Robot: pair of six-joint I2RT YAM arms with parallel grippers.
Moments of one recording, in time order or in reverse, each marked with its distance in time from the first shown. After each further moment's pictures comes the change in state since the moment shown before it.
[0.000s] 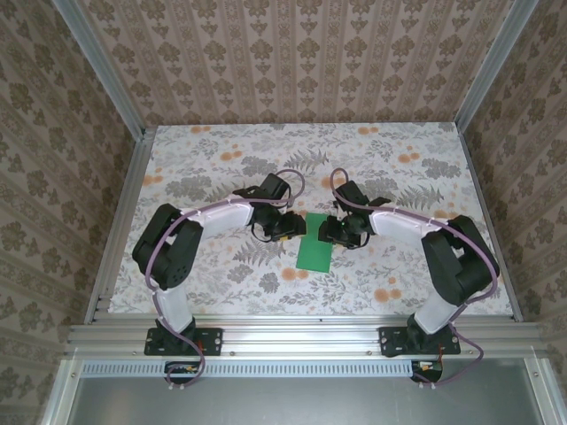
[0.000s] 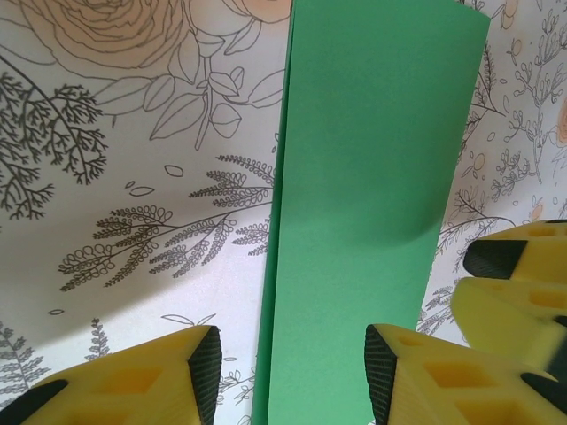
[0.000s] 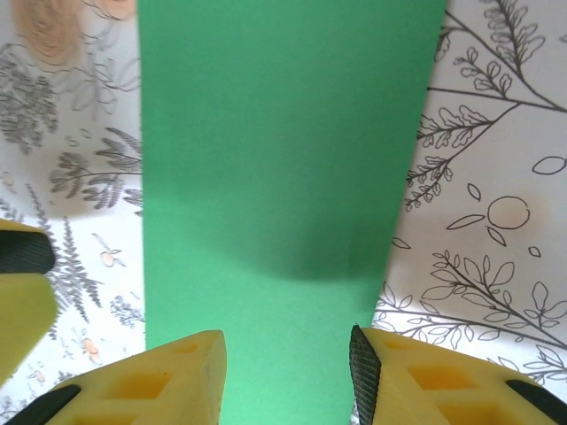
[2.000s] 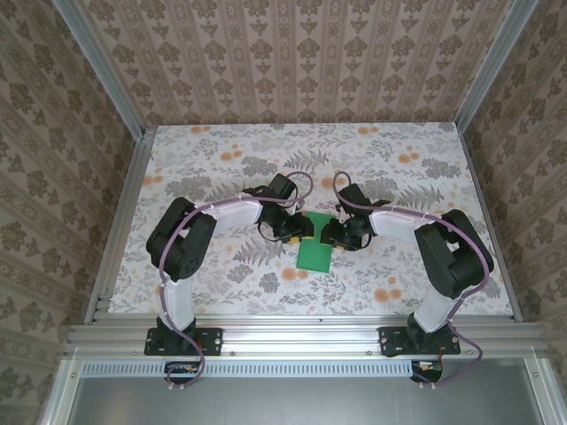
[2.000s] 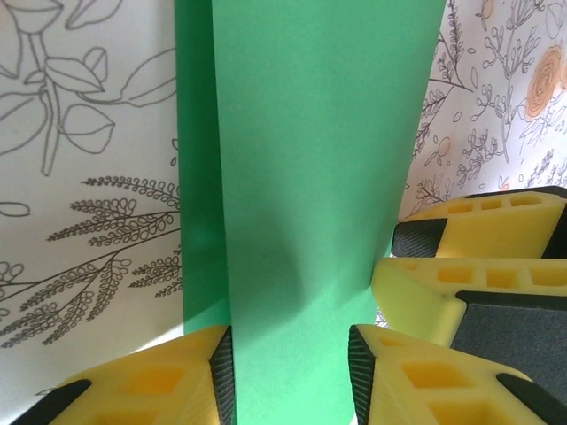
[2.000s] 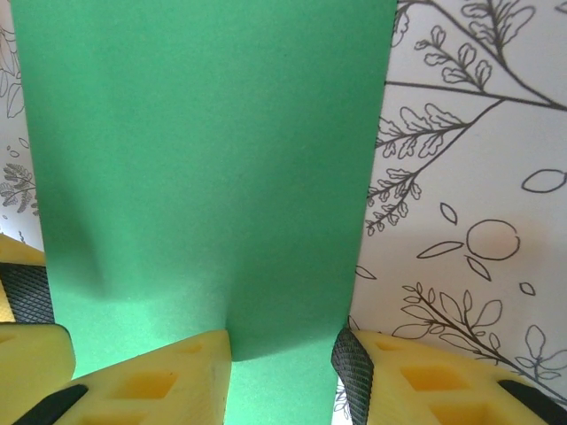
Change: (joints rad) left arm -0.014 0.106 0.065 0.036 0.133 -0.002; right arm -0.036 0.065 -0.039 0.067 -0.056 0.000
